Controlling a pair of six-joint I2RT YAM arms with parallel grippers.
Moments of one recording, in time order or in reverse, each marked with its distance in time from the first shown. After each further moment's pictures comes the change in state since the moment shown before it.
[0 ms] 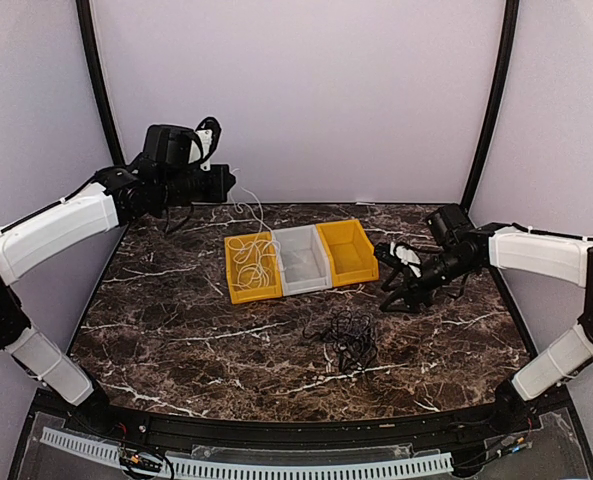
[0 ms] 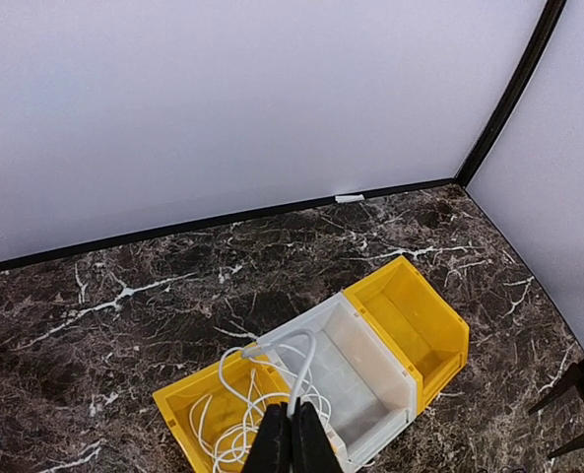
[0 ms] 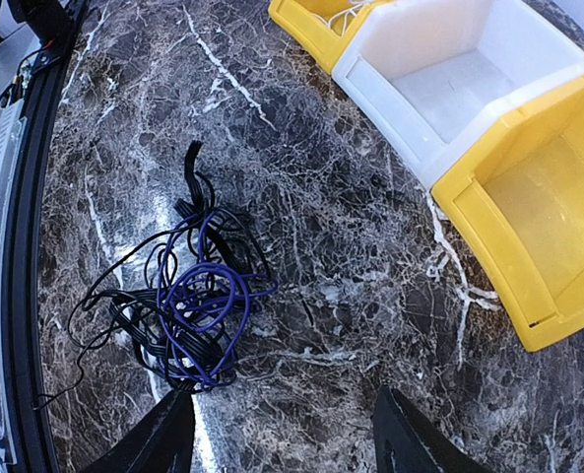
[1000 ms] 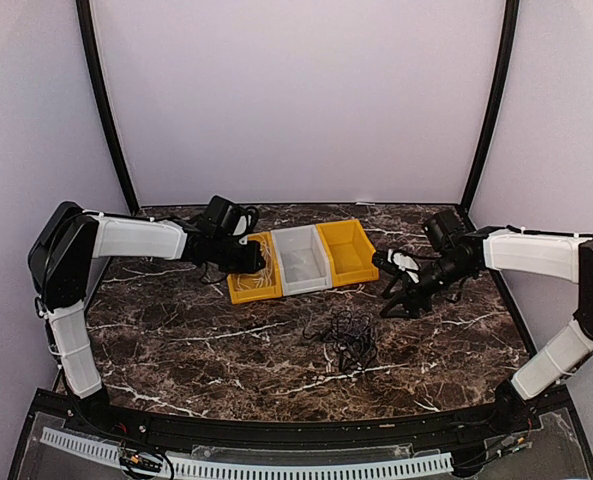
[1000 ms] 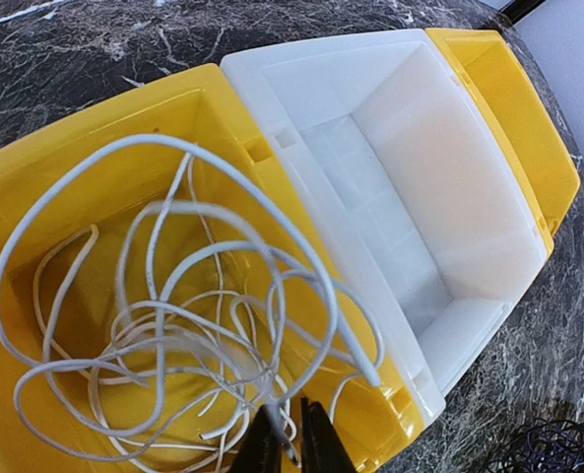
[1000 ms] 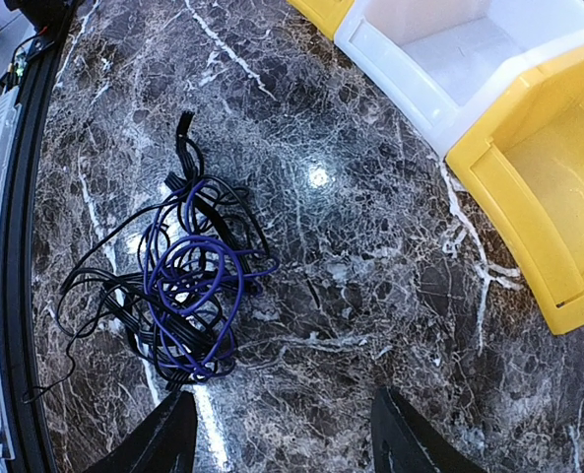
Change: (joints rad) left arm 0.015 0.395 -0.163 0.152 0.260 -0.168; right arm 0.000 0.042 -0.017 0.001 0.016 -0.005
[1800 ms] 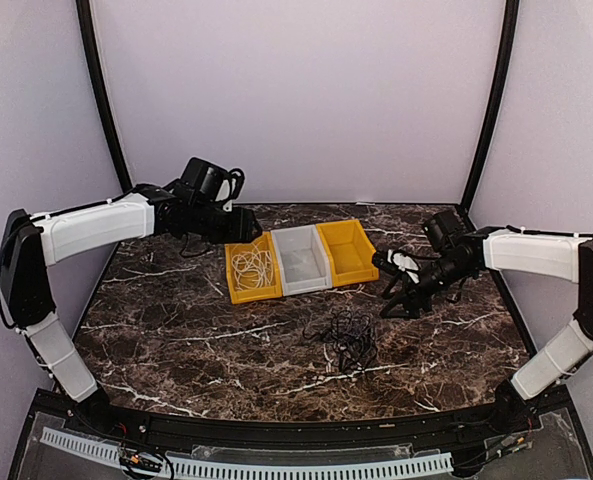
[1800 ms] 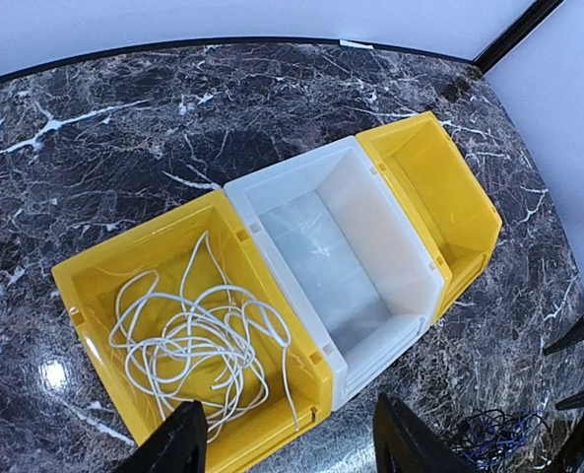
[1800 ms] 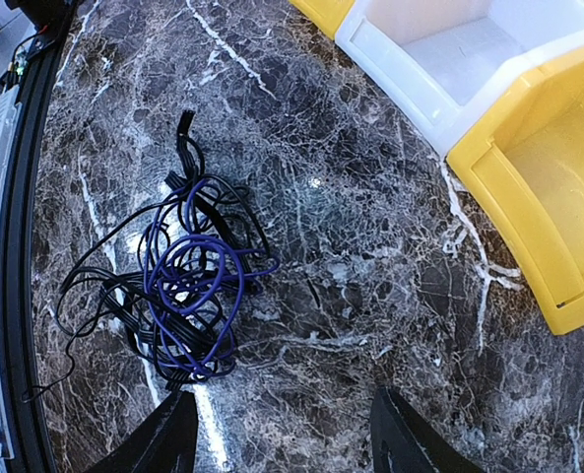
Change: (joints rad) left arm -0.010 -0.214 0.113 -0.252 -0.080 0.023; right arm -0.001 0.003 0.000 -0.001 0.000 -0.003
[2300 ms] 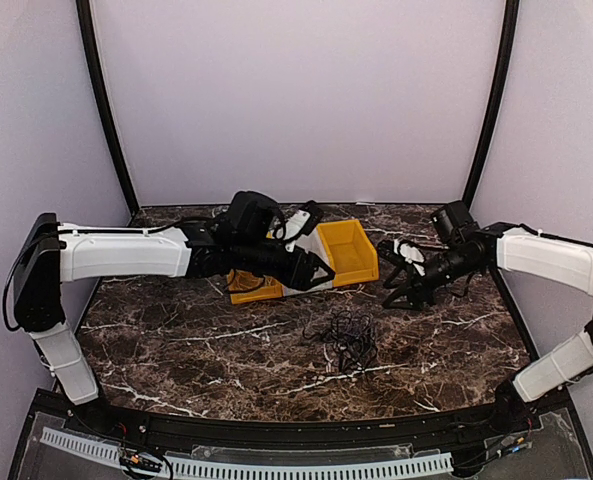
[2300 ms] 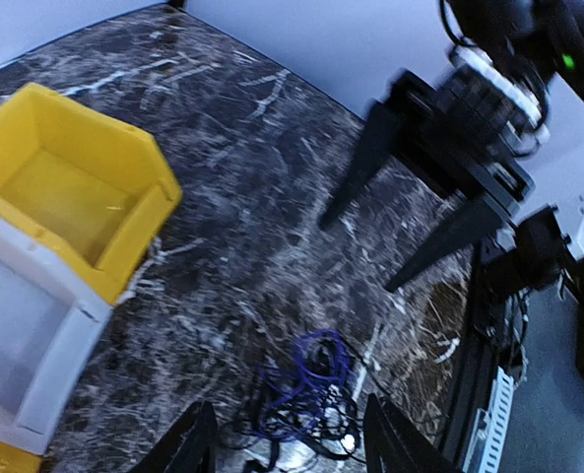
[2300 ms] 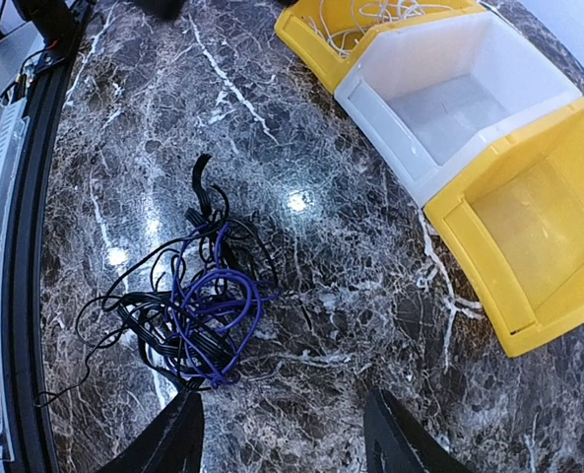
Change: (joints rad) left arm -0.275 0.069 -0.071 0.321 0.250 0.148; right arm 0.009 -0.104 0.007 -0.007 -0.005 -0.004
